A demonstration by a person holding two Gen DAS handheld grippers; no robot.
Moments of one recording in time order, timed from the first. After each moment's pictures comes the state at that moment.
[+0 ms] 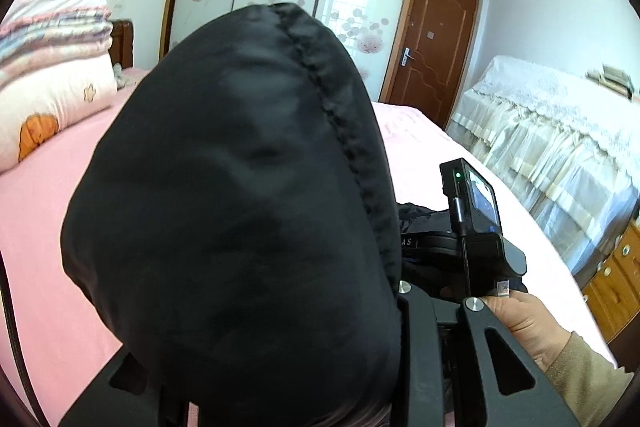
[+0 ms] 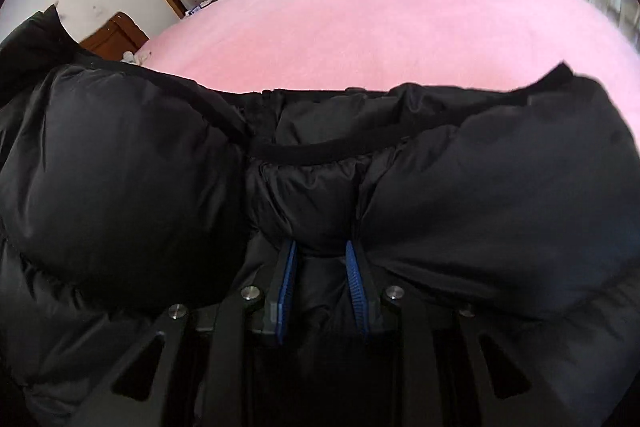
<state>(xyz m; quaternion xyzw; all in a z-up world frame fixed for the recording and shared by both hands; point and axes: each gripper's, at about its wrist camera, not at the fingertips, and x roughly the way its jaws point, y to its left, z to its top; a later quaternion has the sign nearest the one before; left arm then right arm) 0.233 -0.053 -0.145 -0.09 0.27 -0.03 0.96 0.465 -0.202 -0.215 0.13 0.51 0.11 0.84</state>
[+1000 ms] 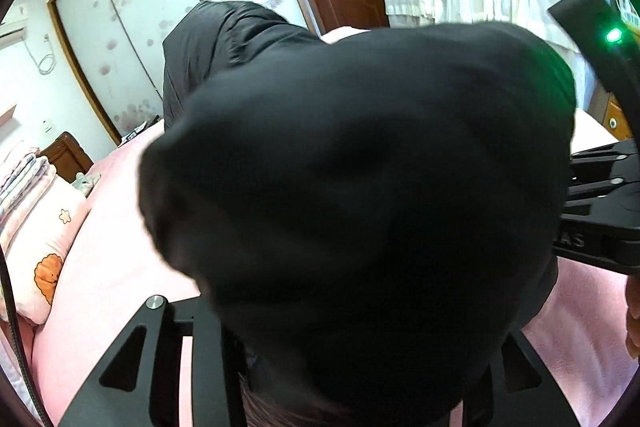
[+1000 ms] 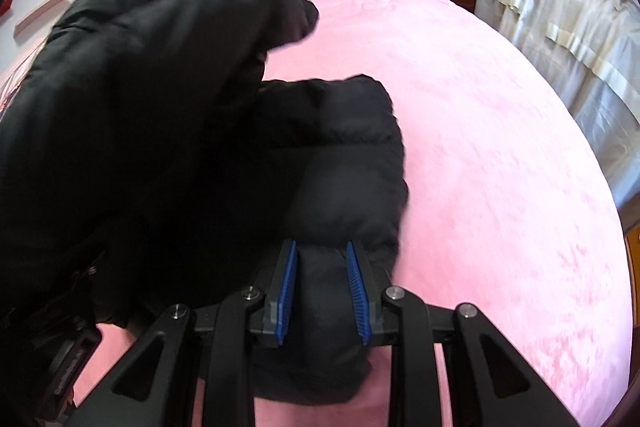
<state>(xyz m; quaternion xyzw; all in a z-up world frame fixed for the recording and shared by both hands) 0.227 -0.208 -0.191 0.19 0.34 -0.07 0.92 0.299 -0.318 -0.162 0.05 0.46 0.06 0.89</state>
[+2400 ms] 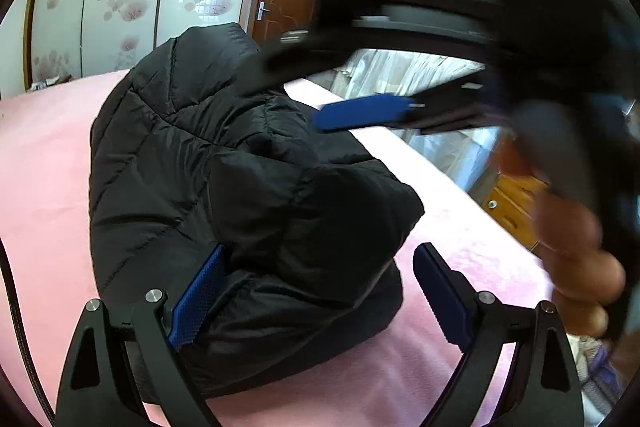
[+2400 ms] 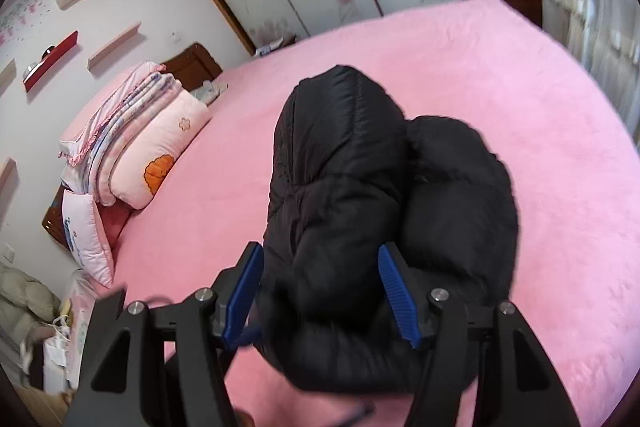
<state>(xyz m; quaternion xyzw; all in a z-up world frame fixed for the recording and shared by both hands) 0.187 -0.141 -0.164 -0.03 0.32 -0.28 0.91 0.303 -0.279 -0.059 0.14 0.43 0.21 0.87</state>
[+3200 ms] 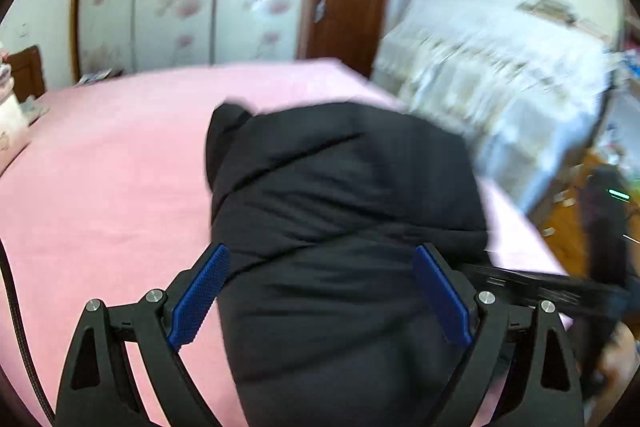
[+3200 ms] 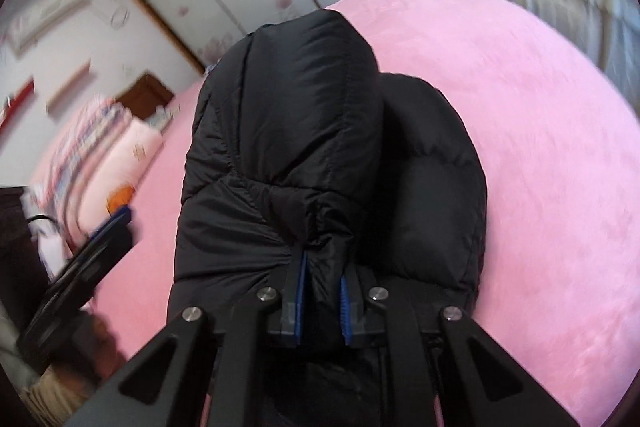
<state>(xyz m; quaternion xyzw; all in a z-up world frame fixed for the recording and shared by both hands) 0.317 -0.091 -0.153 -0.01 0.35 -0.15 0.92 0.290 -0.339 -0.142 0.21 0.42 0.13 0.87</state>
